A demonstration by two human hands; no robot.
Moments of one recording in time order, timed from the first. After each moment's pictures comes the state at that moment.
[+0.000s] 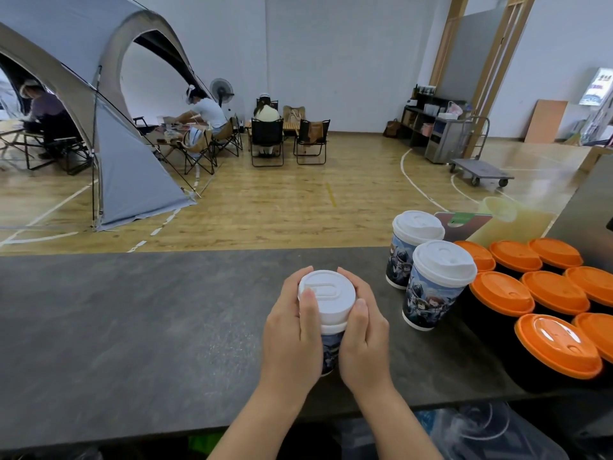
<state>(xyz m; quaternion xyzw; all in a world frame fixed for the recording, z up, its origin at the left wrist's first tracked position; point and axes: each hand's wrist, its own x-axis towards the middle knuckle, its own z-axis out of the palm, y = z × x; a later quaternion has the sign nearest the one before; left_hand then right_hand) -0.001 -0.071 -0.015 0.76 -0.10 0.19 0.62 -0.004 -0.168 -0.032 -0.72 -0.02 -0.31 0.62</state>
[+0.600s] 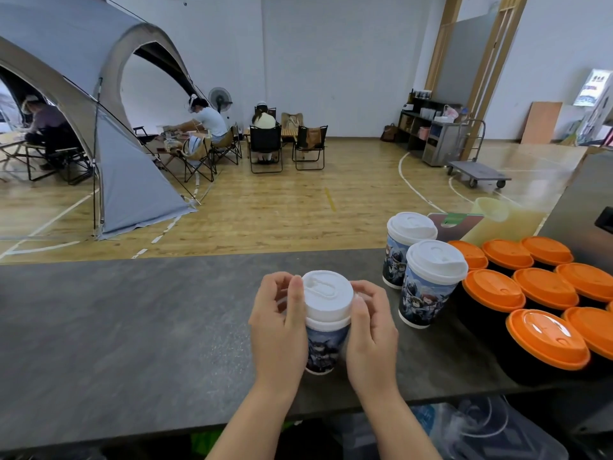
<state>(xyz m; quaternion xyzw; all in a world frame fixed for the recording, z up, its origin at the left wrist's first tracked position) 0.001 -0.066 -0.011 0.71 -0.02 0.22 0.67 -0.019 -0.172 -0.025 -0.70 0.03 -0.33 0.64</state>
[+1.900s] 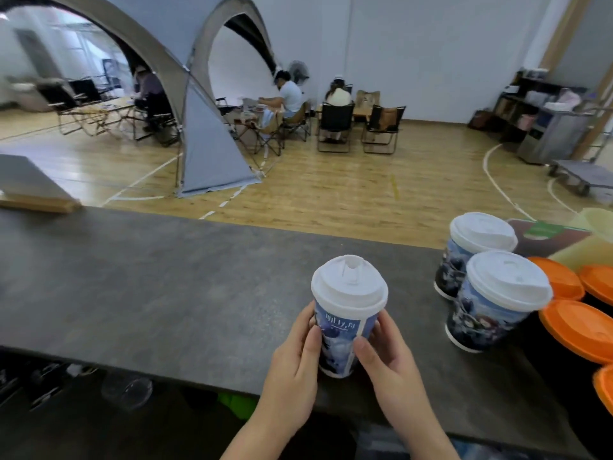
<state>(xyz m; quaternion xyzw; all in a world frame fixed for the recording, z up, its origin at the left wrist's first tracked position) -0.030 -0.056 -0.068 0.72 -0.03 0.08 0.69 -0.016 -0.203 -0.063 -0.66 -0.10 0.00 0.74</state>
